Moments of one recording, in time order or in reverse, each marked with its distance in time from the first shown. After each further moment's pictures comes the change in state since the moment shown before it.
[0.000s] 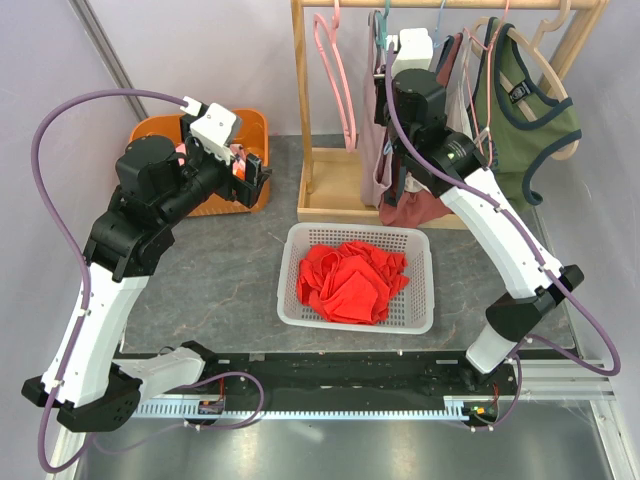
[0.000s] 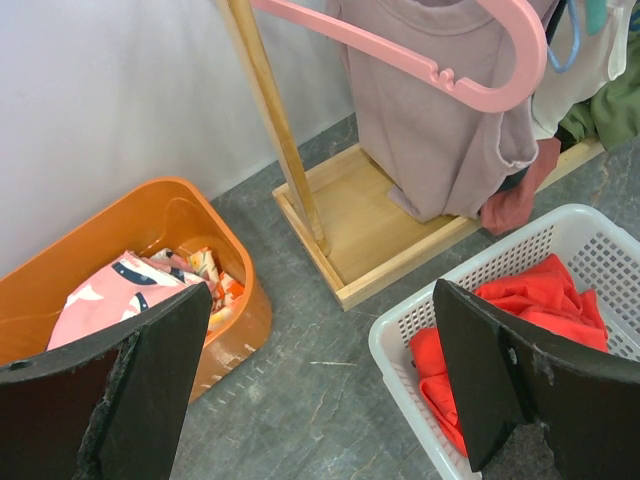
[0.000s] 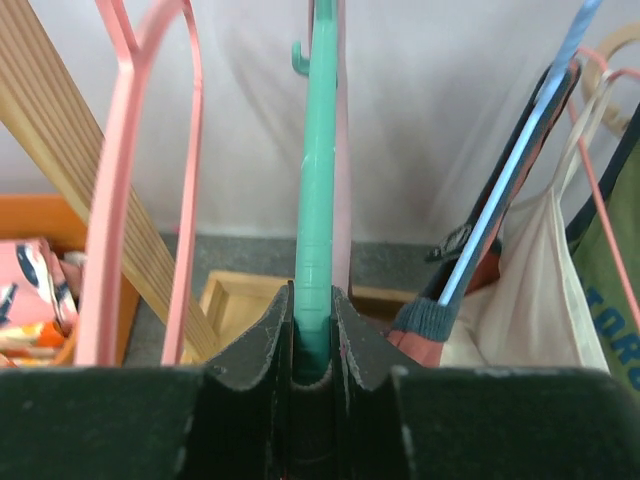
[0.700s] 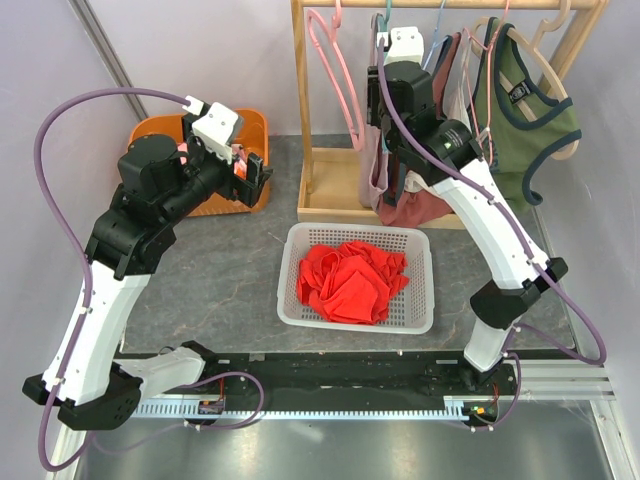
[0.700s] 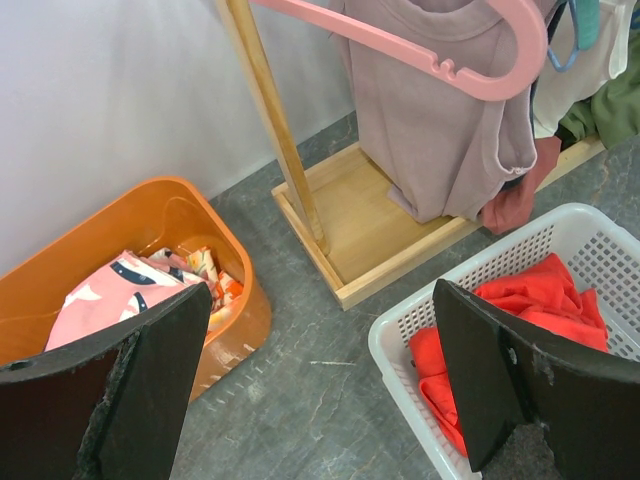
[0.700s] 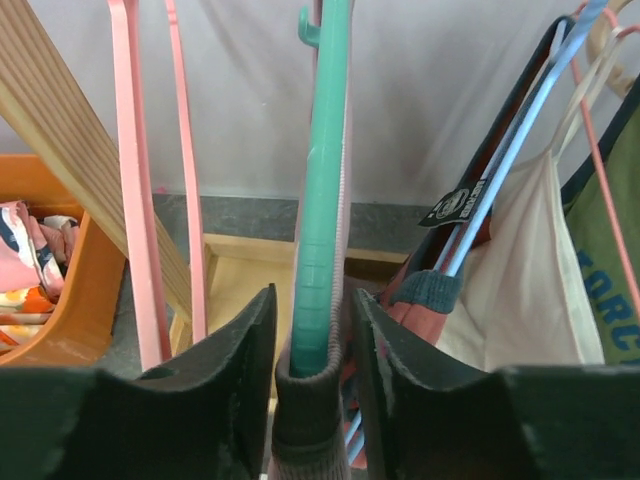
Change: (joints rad) left arm -0.002 0.006 0.001 0.000 -0.001 0.000; right arm 0.026 0.099 0.226 -0.253 0.051 0.053
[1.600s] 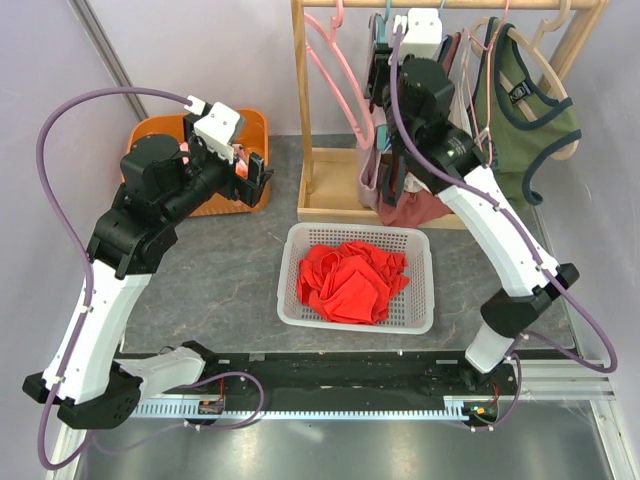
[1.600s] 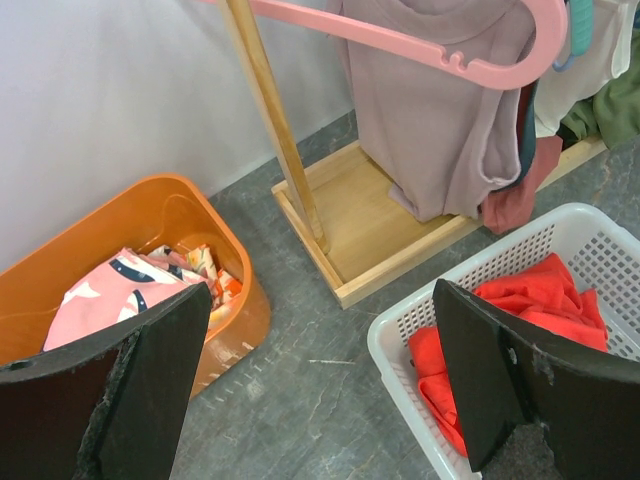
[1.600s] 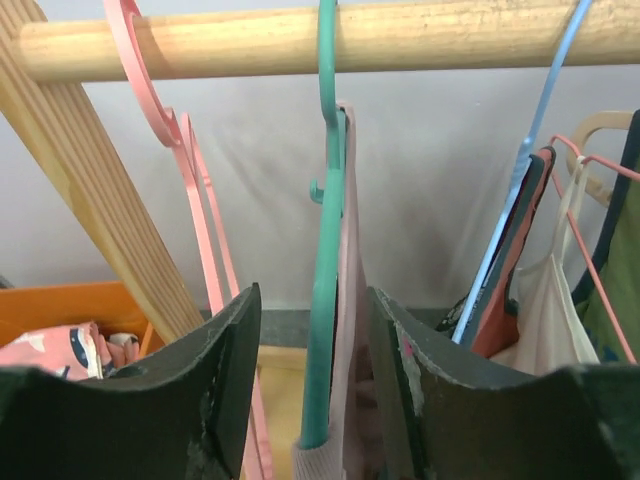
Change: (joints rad) left arm -0.010 0.003 0.000 -0.001 -0.017 -0.005; right arm 0.004 -0.093 -0.184 0.430 -0.010 -0.095
